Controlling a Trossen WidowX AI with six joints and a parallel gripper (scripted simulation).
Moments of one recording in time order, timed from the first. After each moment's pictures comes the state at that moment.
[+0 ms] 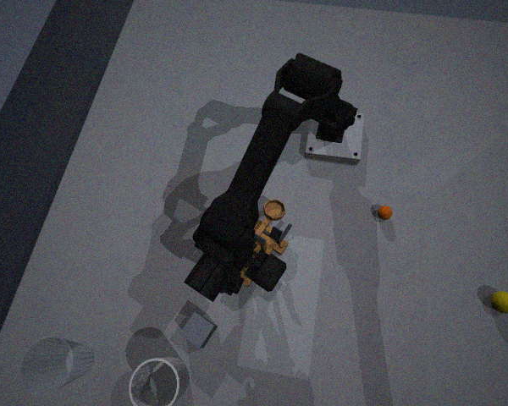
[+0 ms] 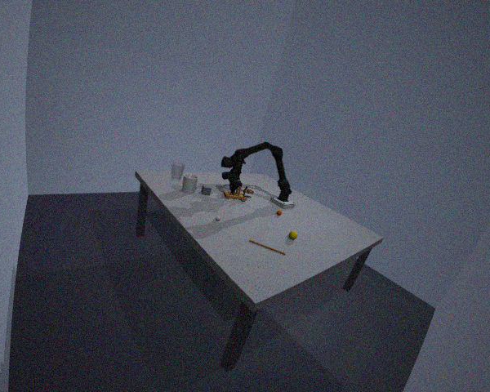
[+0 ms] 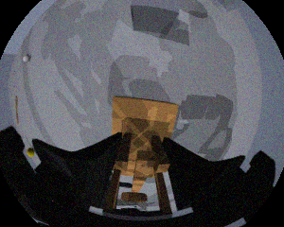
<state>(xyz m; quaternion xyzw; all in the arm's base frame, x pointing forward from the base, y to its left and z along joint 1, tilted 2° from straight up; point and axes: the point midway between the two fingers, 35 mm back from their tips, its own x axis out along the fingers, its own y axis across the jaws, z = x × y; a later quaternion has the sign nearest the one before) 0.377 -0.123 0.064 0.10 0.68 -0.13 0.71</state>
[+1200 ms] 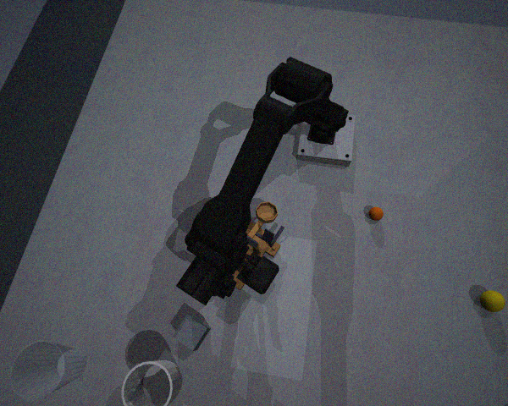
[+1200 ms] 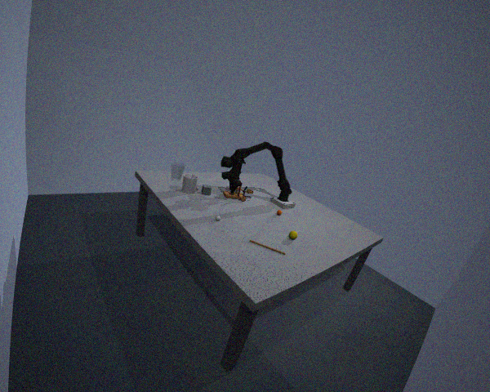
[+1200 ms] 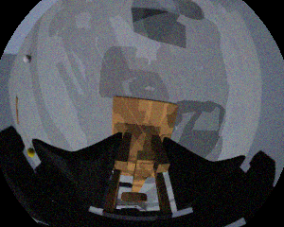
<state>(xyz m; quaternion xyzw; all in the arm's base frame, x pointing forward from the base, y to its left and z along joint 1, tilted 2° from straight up) 0.379 -0.123 0.065 0.10 0.68 -0.13 0.71</state>
